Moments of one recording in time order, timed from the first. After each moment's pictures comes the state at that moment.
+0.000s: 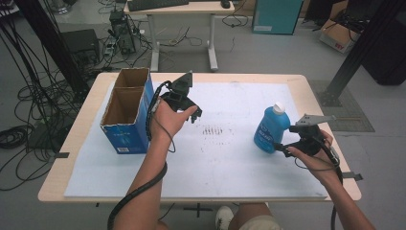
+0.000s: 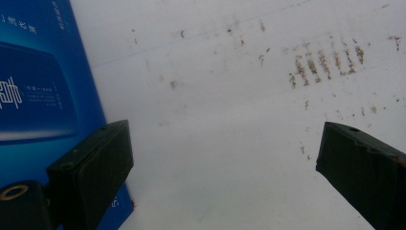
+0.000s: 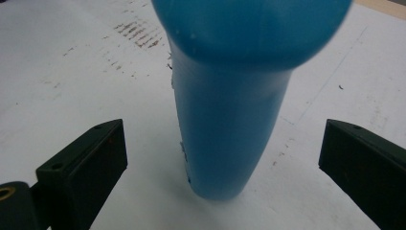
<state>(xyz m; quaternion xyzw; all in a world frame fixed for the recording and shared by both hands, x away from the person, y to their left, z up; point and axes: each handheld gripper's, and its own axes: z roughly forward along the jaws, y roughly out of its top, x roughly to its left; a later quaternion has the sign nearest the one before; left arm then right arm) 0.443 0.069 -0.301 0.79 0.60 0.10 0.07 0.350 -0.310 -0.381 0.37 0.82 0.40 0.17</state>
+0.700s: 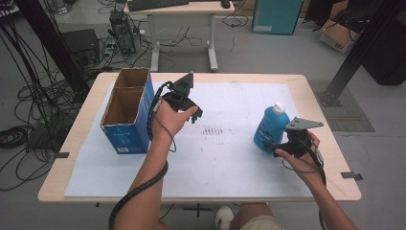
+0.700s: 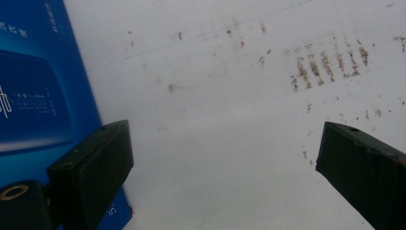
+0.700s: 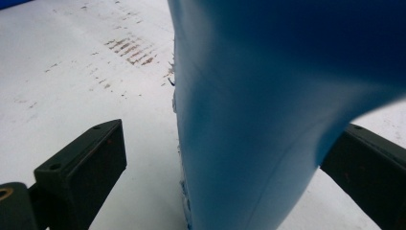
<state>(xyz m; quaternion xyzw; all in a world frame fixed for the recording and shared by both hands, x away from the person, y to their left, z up) 0.449 0.068 -0.307 0.79 0.60 0.09 0.07 0.360 -0.292 -0.406 0.36 0.80 0.44 0.21</state>
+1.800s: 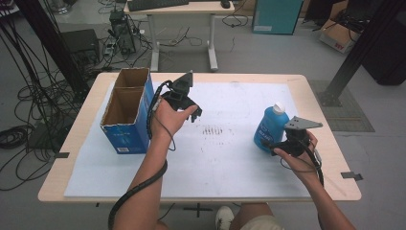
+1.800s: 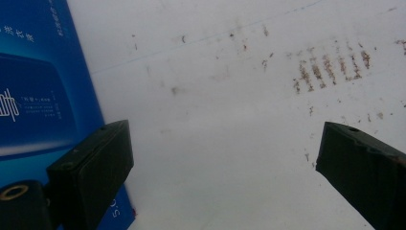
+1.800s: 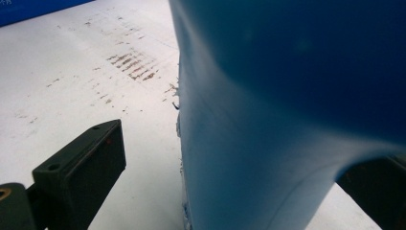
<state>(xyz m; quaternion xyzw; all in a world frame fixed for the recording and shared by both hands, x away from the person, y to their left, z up) 0.450 0.069 -0.305 0.79 0.60 0.10 0.07 0.362 -0.288 -0.406 0.36 0.78 0.46 0.22</state>
